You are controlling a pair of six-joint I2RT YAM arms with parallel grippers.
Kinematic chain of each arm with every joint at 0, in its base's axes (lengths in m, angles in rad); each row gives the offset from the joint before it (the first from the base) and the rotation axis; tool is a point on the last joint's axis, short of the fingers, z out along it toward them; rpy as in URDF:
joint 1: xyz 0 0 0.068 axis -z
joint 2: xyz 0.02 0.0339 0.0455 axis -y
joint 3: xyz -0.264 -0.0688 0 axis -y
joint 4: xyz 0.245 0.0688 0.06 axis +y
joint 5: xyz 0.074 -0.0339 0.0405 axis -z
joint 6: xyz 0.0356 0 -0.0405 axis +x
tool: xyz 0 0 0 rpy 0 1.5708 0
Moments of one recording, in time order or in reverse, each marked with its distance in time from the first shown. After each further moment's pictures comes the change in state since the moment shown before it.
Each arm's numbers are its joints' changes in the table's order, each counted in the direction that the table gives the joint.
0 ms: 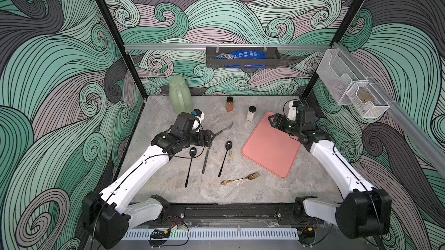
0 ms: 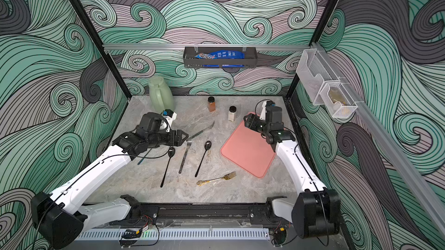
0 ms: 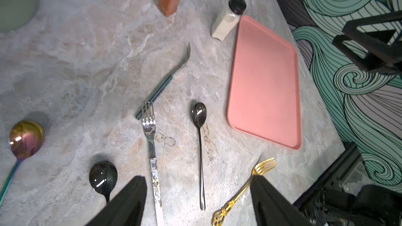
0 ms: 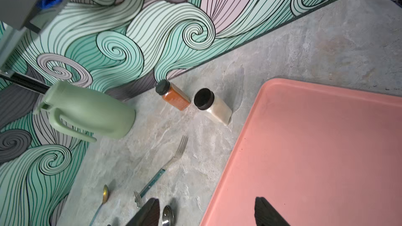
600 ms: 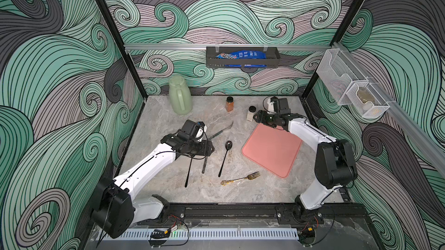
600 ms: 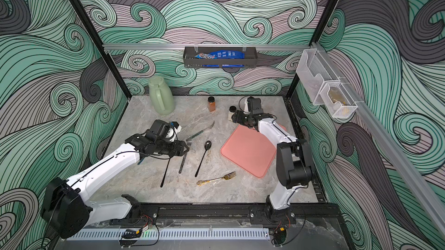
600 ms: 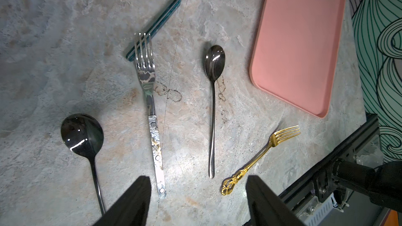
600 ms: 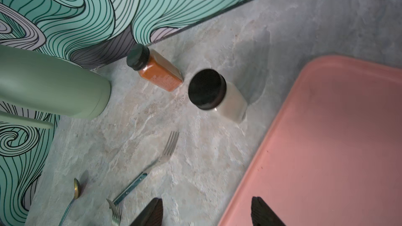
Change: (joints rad) left arm 0.005 -0.119 -0.081 0.040 0.048 -0.013; right arm -0.116 -0.514 0.338 -0.030 0.028 -0.049
